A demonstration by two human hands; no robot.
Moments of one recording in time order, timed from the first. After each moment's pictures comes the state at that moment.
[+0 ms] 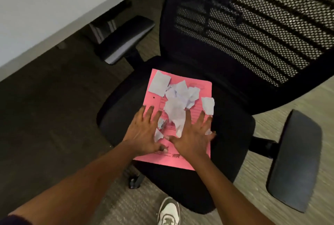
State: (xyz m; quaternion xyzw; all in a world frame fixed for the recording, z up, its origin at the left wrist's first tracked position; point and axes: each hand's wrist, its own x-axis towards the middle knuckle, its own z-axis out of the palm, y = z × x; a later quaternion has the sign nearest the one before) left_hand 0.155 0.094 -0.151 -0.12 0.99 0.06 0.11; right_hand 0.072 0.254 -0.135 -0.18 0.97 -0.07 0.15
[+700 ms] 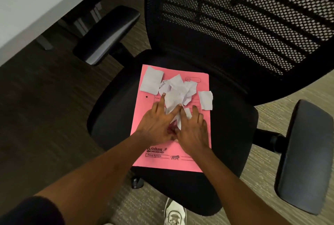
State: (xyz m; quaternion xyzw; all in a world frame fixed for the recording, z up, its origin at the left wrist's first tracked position) left_hand 0.092 0.114 -0.166 -0.03 1.00 0.09 0.04; right_hand 0.048 0.258 -0.160 -0.27 0.96 -0.09 0.07
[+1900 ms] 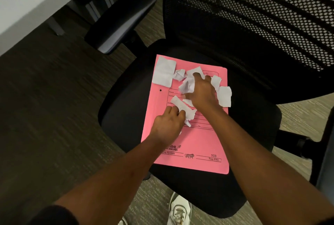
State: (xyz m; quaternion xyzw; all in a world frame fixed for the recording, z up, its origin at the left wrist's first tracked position) left_hand 0.111 0.127 -0.163 -0.07 0.99 0.08 0.02; right_hand -0.035 0.183 -0.138 -0.18 0.95 -0.17 0.19
